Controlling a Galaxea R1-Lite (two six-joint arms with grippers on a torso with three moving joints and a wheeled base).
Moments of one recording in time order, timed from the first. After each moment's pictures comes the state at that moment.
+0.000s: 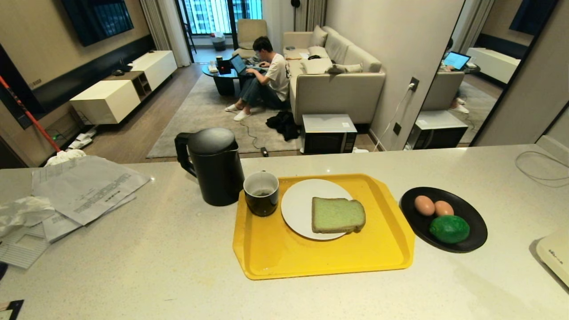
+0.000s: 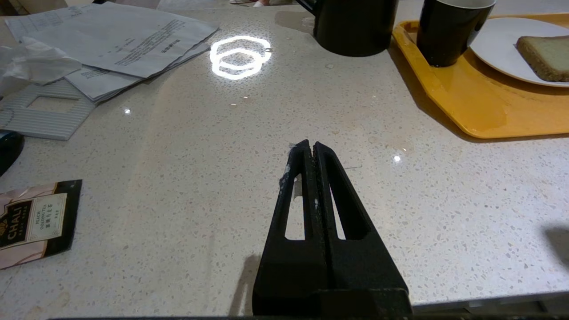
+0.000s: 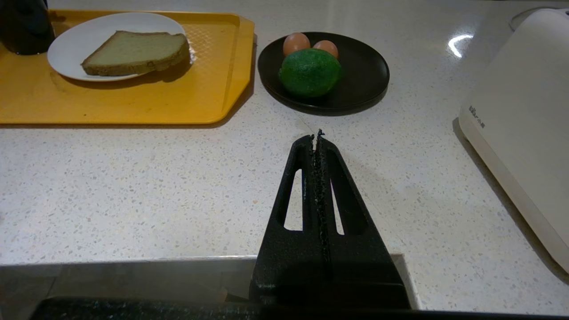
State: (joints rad) left arm 0.01 0.00 0.00 0.00 0.00 0.00; right arm 0.00 0.00 0.00 0.00 -0.01 0.01
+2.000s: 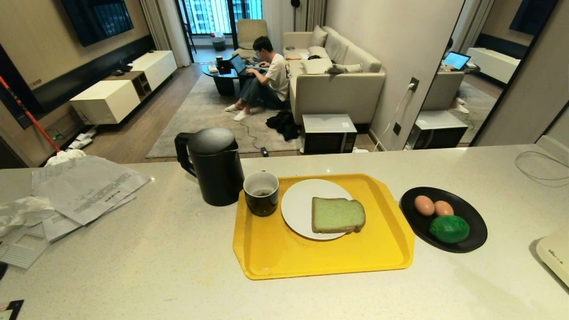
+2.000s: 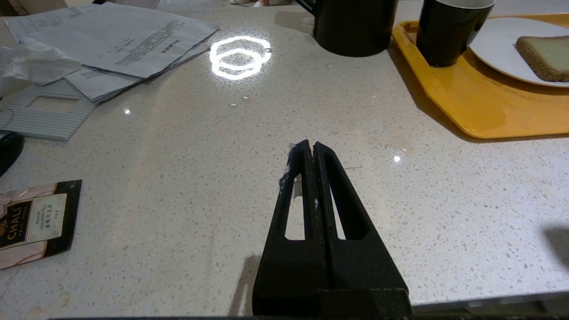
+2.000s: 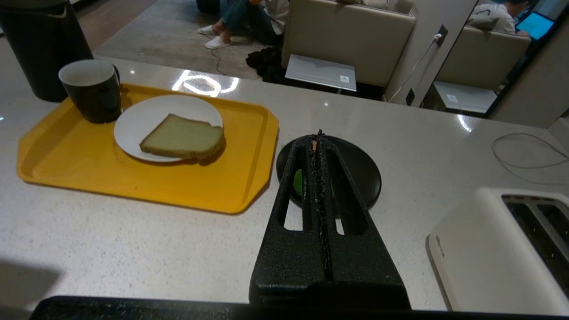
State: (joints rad) left arm 0.01 0.00 0.00 0.00 0.00 0.00; right arm 0.00 0.32 -0.53 0.10 0.12 -0.09
